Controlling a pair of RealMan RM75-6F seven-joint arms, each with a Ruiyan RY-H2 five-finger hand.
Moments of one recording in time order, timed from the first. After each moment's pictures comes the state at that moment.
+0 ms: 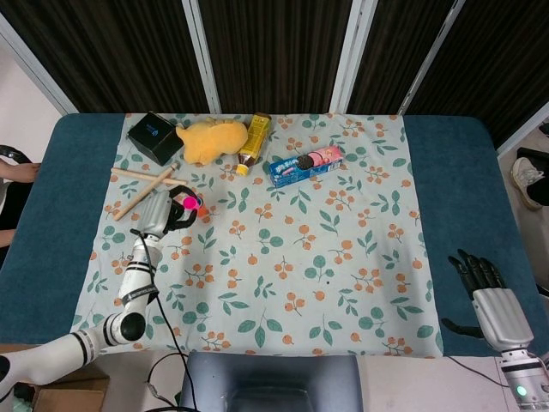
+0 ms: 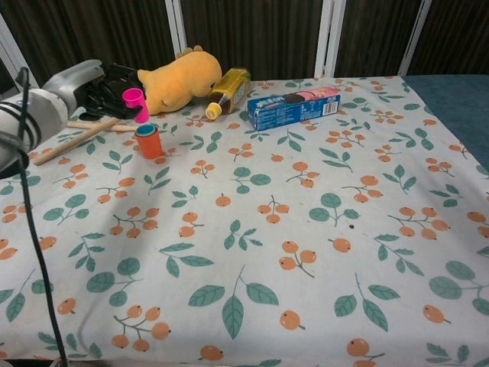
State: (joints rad) left arm -0.77 -1.66 -0.46 -1.22 0.89 0.93 0.00; right arm 0.09 -1.07 -0.01 -1.65 -1.55 1.41 0.02
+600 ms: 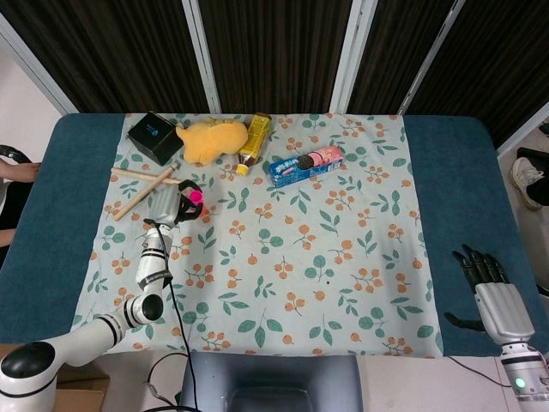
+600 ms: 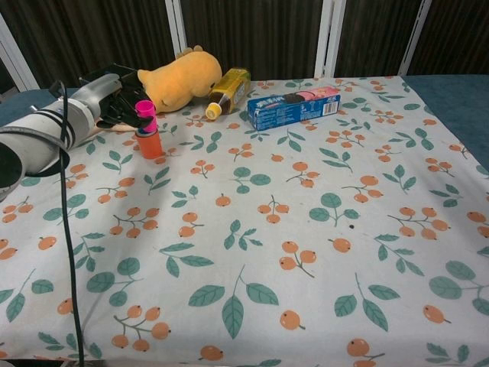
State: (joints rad) left arm -0.89 -1.81 -0.47 -0.90 0.84 0.82 -0.02; right arm 0.10 -1.08 0.01 -1.66 -1.50 1.37 -0.01
